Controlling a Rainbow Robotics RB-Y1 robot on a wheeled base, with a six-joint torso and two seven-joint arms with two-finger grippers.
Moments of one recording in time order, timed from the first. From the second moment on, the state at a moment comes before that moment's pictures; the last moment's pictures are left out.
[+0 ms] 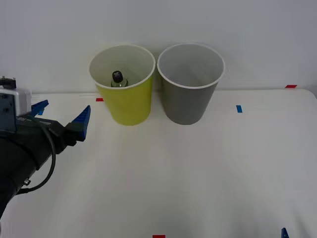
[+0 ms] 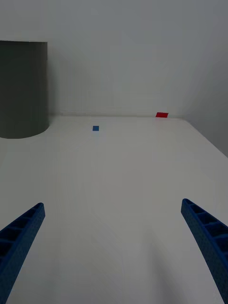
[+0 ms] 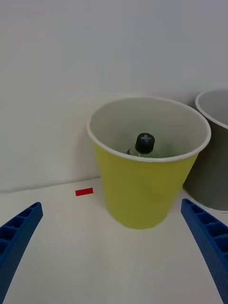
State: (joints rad) right arm 1.13 -0.23 0.08 -1.94 -0.02 -0.74 1.41; left arm 0.33 0.43 0.02 -2.62 0.33 0.80 -1.39
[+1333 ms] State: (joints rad) right arm 1.13 -0.23 0.08 -1.94 -0.02 -0.74 1.41; left arm 0.79 0.44 -0.23 -2.08 0.15 -0.41 -1.46
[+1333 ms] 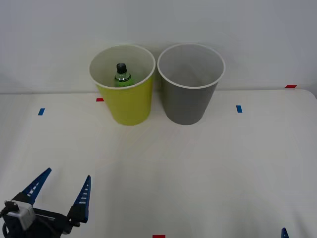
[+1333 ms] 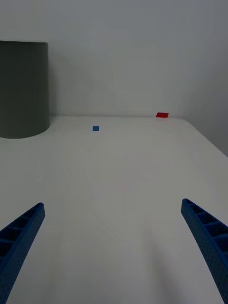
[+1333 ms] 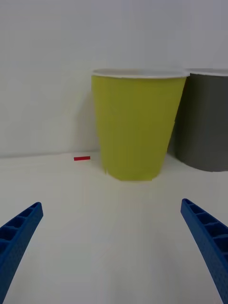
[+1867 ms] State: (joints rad) right arm 1.13 -0.23 0.08 -1.94 -0.02 -0.74 1.41; left arm 0.90 0.45 -0.27 -2.00 0.01 -0.46 -1.48
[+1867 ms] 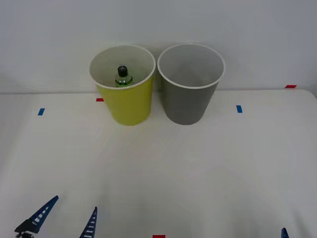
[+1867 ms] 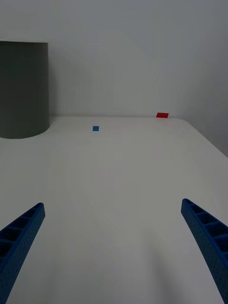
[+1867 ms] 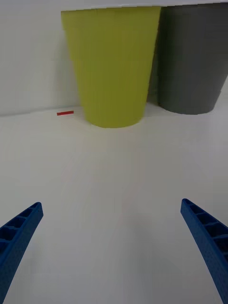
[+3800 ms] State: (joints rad) right arm 1.13 -0.23 0.08 -1.94 -0.02 -0.74 1.41; left arm 1.18 0.27 -0.15 -1.96 -0.16 -0.72 -1.44
